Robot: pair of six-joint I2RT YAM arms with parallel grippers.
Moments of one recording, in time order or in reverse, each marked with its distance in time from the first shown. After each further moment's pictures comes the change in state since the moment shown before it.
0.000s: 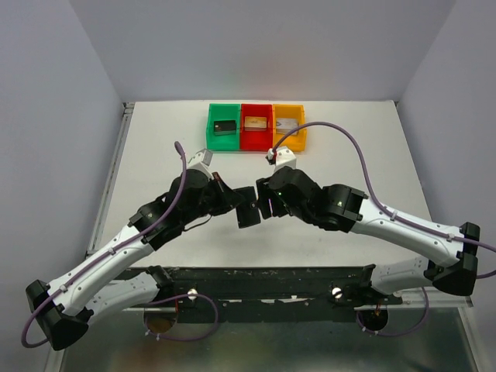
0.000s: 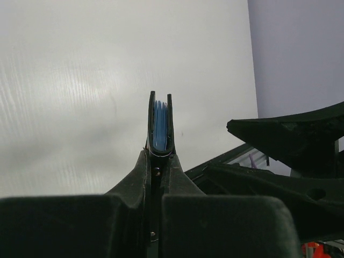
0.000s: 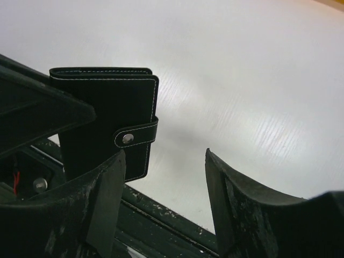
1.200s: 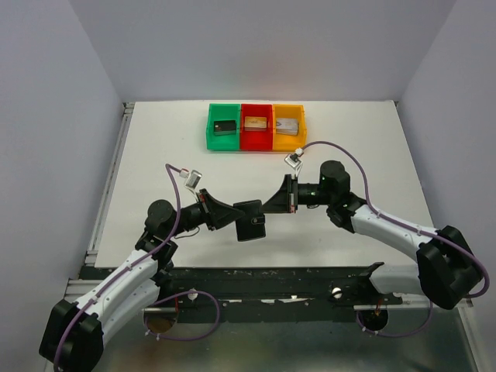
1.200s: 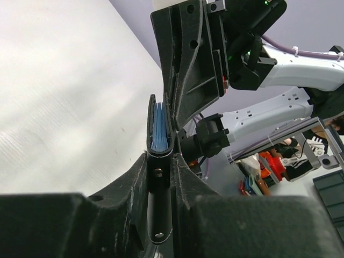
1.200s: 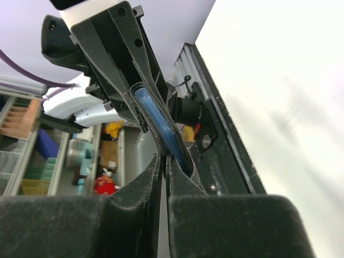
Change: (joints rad) left arm 0.310 -0.134 -0.619 1.027 0.719 0.008; right arm -0.531 -0.021 -0.663 1.172 -1.310 0.462
